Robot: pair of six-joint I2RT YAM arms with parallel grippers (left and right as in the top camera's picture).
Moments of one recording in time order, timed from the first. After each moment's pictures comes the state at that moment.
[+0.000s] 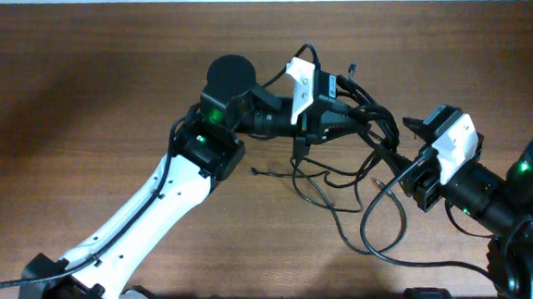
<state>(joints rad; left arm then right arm) -0.59 1.51 1.21 0.32 1.06 -0.08 -0.03 0.82 1.17 -0.79 -0.68 -0.43</state>
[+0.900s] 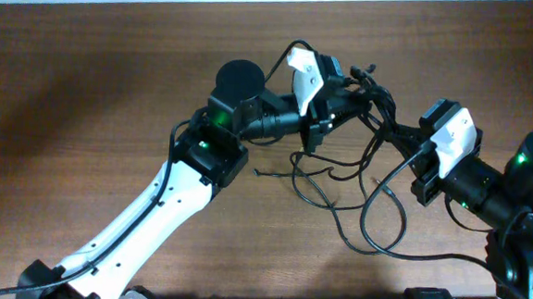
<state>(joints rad) -0.62 1.49 1.21 0.23 0.74 -0.21 -0.03 0.84 1.17 -0.80 -0.66 -0.44</state>
